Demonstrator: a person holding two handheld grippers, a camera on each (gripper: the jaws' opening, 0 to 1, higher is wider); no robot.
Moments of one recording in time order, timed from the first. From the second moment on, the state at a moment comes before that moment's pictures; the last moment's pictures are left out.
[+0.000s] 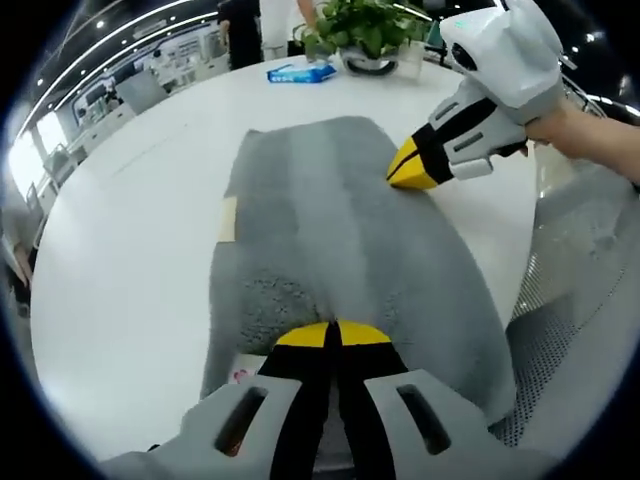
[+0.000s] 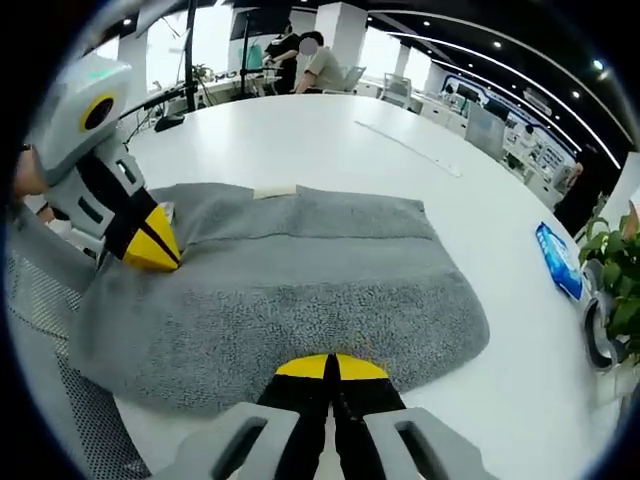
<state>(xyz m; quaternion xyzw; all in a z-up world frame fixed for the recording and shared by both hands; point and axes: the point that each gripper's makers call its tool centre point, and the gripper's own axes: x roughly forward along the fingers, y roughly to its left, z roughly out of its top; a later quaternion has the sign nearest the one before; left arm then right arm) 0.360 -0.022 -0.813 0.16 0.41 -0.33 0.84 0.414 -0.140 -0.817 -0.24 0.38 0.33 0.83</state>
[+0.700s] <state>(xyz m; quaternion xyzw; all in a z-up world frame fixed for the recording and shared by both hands) 0.346 -0.041 -0.813 0.16 0.41 -0.33 0.83 0.434 -0.139 -0.819 -0.29 0.40 0.33 0.80</state>
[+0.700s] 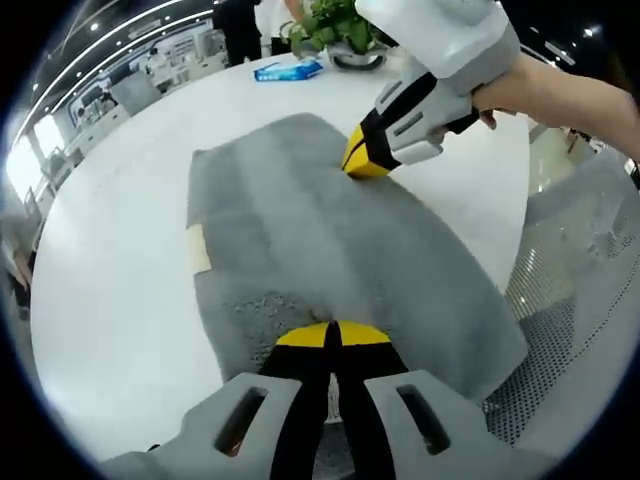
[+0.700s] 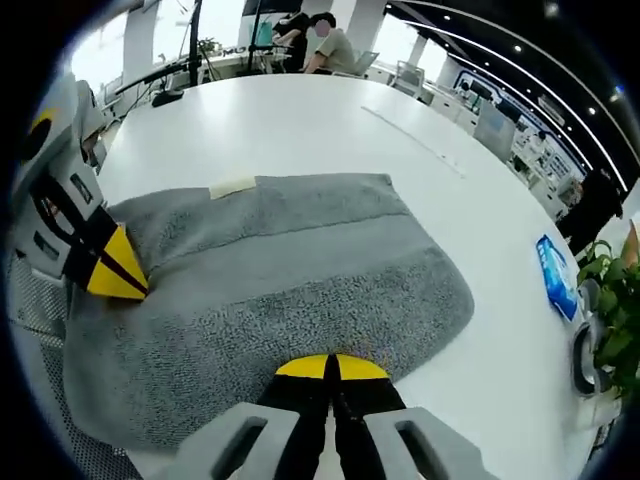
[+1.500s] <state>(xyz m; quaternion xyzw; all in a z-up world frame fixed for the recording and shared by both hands) 0.354 -0.038 -0.800 -0.01 0.43 -0.31 0.85 0.447 -0.139 -0.819 -0.26 0.40 0.32 0.82</state>
